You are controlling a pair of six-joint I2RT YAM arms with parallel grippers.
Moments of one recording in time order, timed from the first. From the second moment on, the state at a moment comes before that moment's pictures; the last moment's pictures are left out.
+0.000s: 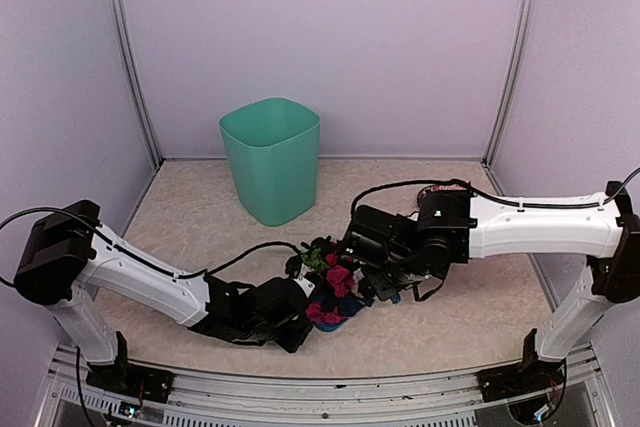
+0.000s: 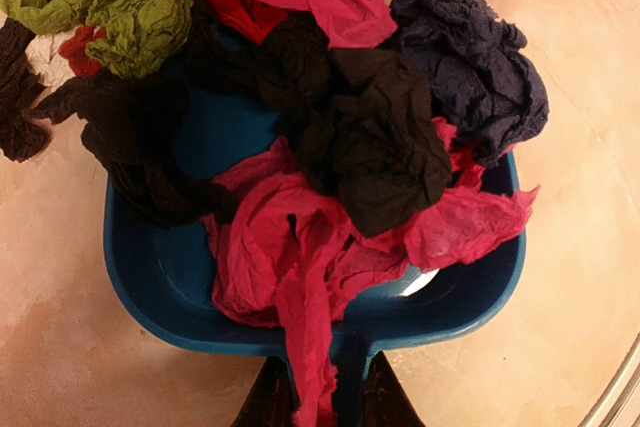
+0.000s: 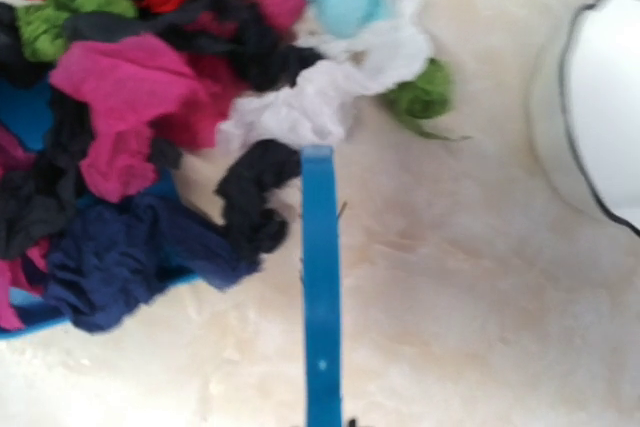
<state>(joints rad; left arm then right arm) -1.26 1.71 0.78 -0.01 -0.27 -0.49 1.23 1.60 1.34 -1.02 0.51 0.61</state>
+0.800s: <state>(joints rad) -1.25 1.55 0.81 -0.04 -0.42 -0.47 1.11 1.22 0.96 -0.85 0.58 0.76</state>
